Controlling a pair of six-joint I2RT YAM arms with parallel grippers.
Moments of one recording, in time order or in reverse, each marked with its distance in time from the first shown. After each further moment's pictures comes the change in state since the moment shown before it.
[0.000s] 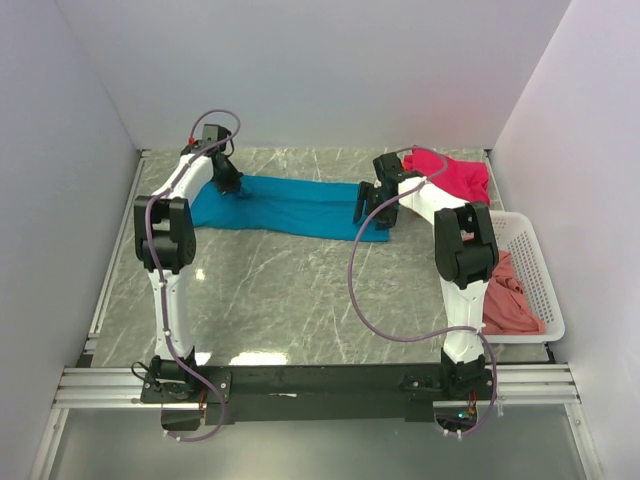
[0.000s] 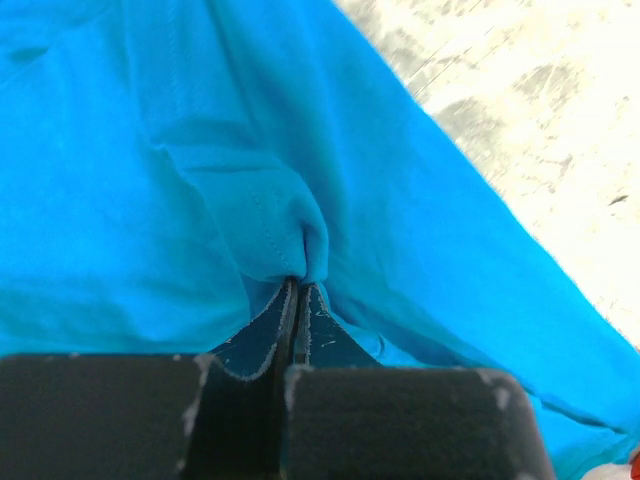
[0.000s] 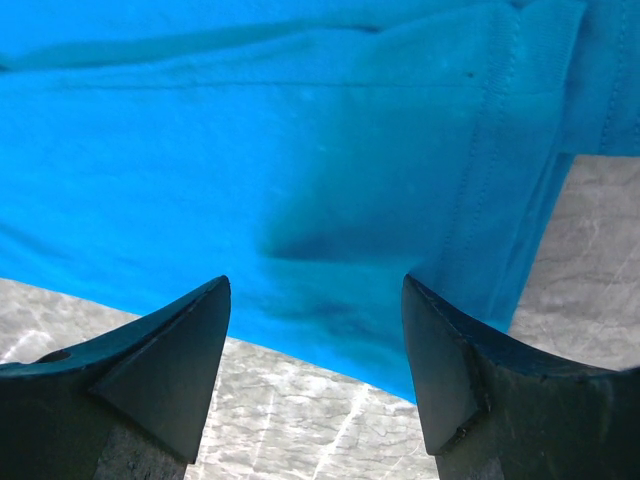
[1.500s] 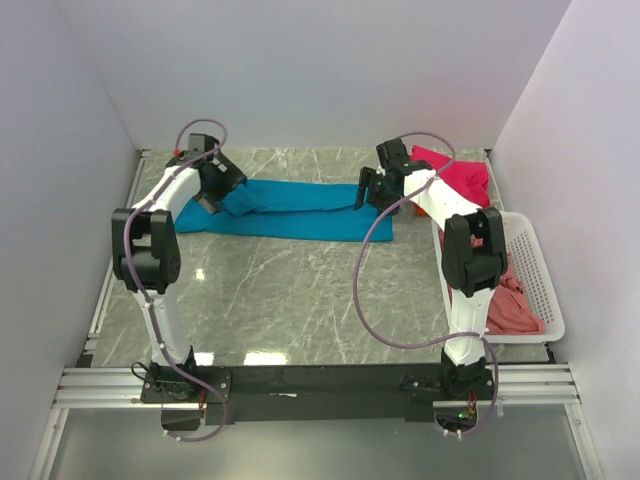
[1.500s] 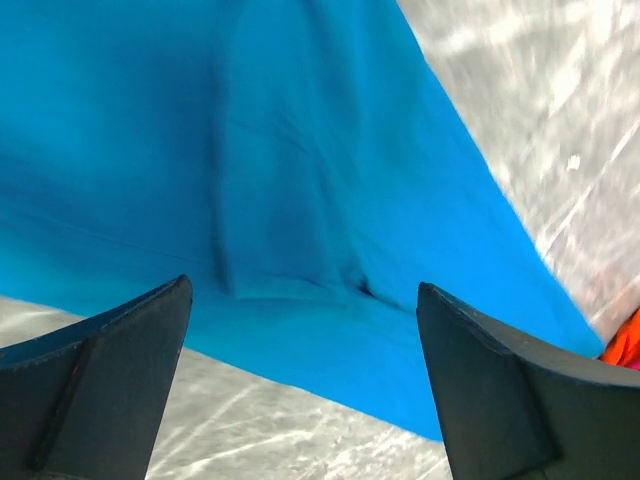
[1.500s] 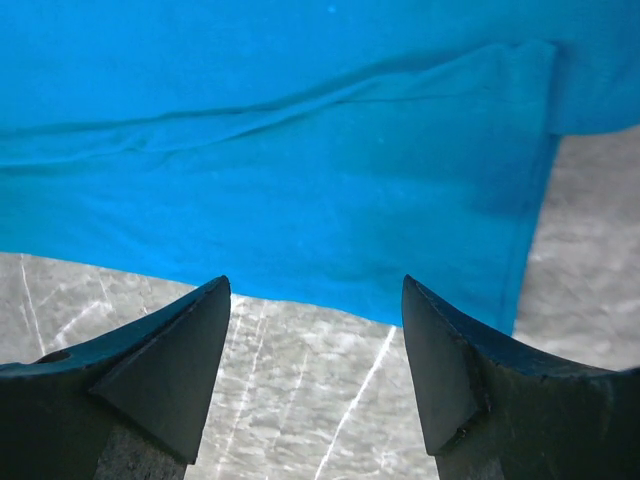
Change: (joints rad) left arm 0.043 -0.263 -0.311 0.095 0.058 -0.109; right arm 0.004 -0.101 0.050 -0.064 0.023 -0.009
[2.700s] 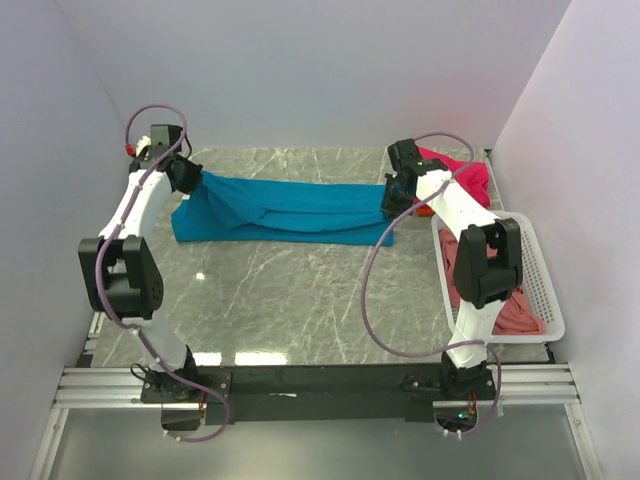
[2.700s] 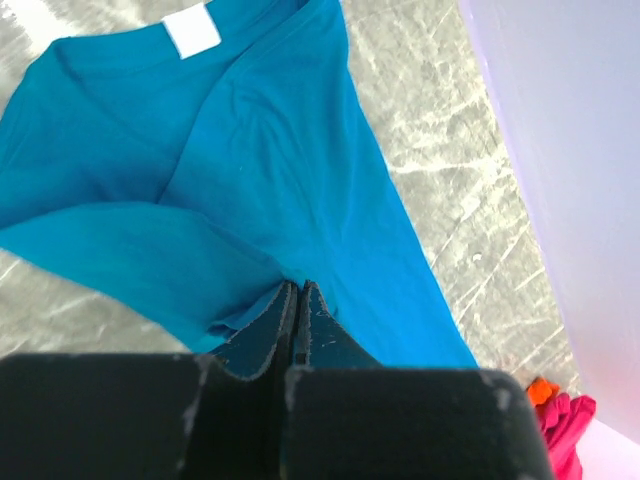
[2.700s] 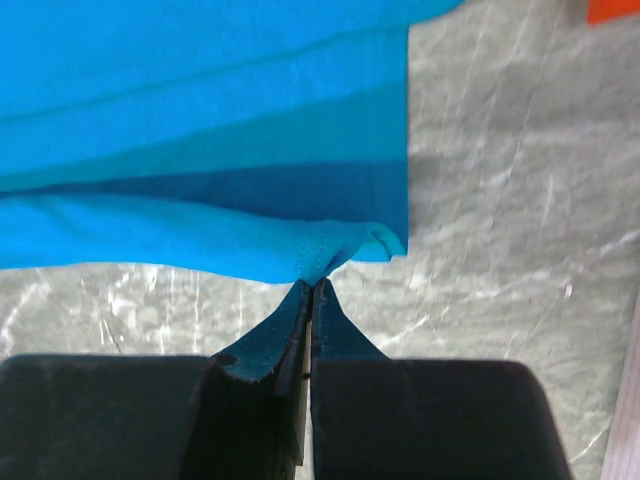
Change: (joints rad) left arm 0.079 -0.243 -0.072 -0.024 -0.149 -0.124; right arm -0.019 -0.127 -0.059 -0.168 0.137 0.019
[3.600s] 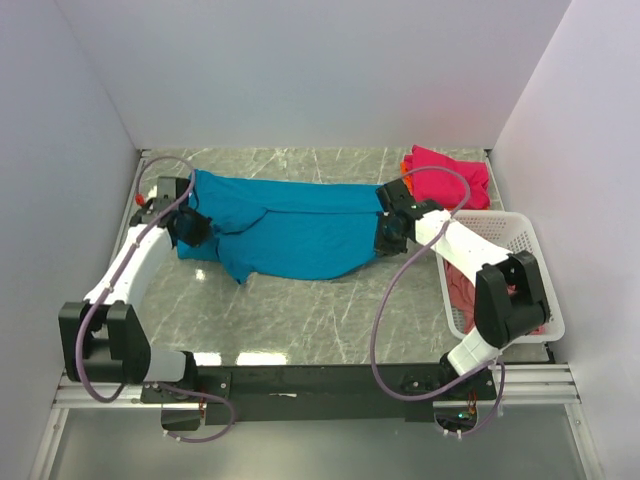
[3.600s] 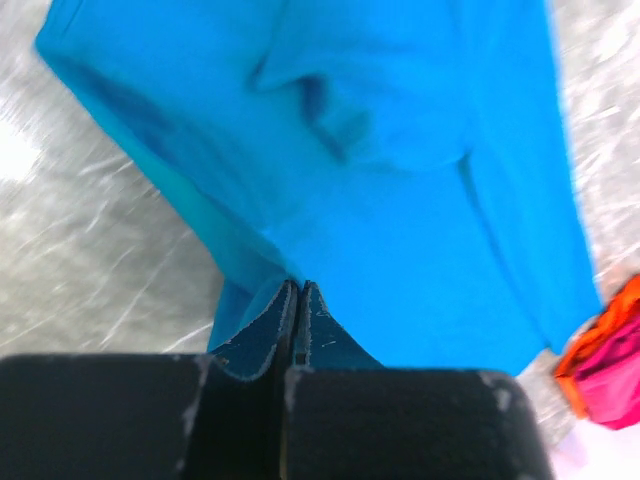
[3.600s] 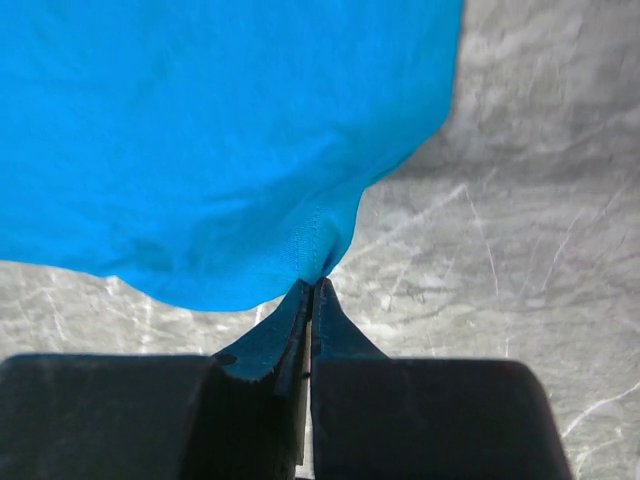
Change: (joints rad) left arm -0.071 -0.411 -0.518 -0.020 0.057 -0.010; right arm 0.150 -0.287 -0.430 0.119 0.016 0.074
